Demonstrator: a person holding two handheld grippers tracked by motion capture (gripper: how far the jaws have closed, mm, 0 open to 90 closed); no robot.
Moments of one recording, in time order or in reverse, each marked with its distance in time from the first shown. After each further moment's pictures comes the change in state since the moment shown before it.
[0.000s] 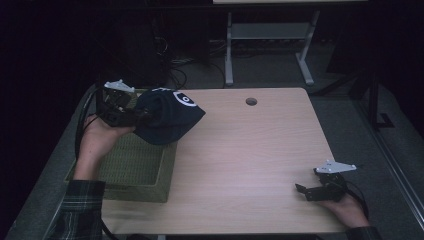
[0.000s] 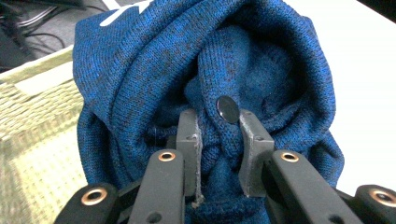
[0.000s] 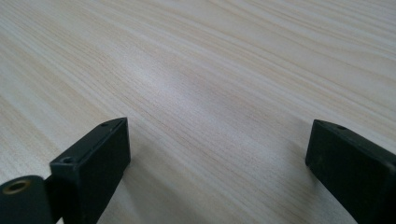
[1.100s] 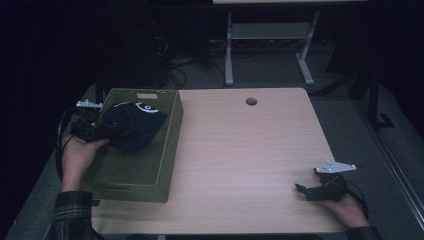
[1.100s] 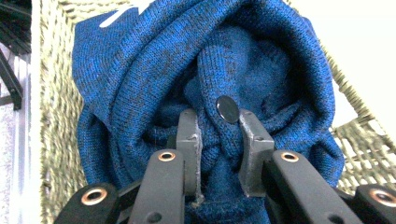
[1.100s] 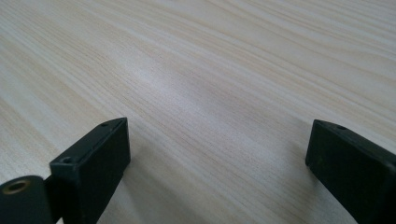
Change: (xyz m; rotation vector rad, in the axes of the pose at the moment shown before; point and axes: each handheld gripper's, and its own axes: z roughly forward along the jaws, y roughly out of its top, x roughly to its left) left arm 0.065 -0.078 0.010 0.037 0.186 -0.213; right arm 0.000 0.000 0.000 0.001 -0.003 0.004
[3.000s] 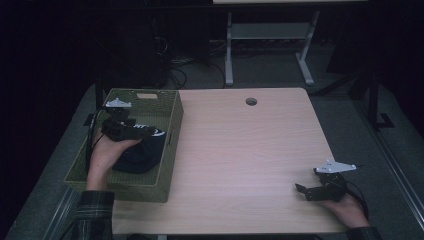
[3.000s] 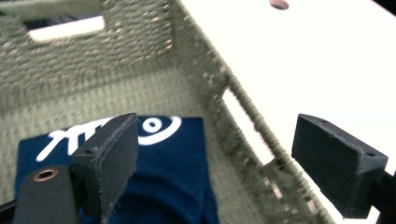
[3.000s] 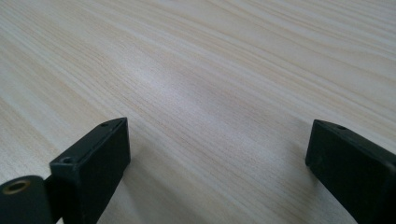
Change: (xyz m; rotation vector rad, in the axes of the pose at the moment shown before) left arm -0.061 0.021 0.028 -0.099 -0.151 0.058; right arm 0.000 0.000 0.000 0.000 0.000 -0.001
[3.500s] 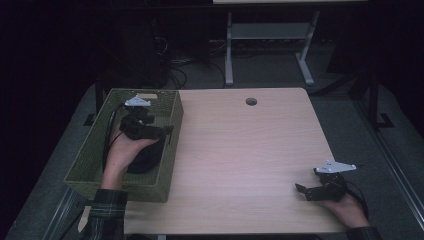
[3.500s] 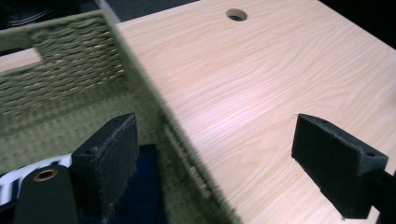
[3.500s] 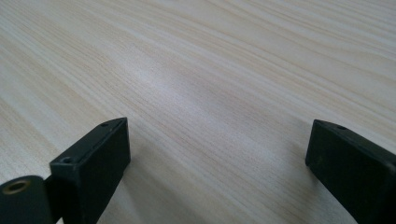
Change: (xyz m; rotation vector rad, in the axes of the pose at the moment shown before) left arm -0.041 0.016 0.017 -0.021 -0.080 0.074; right arm 0.000 0.000 0.000 0.000 0.000 0.000
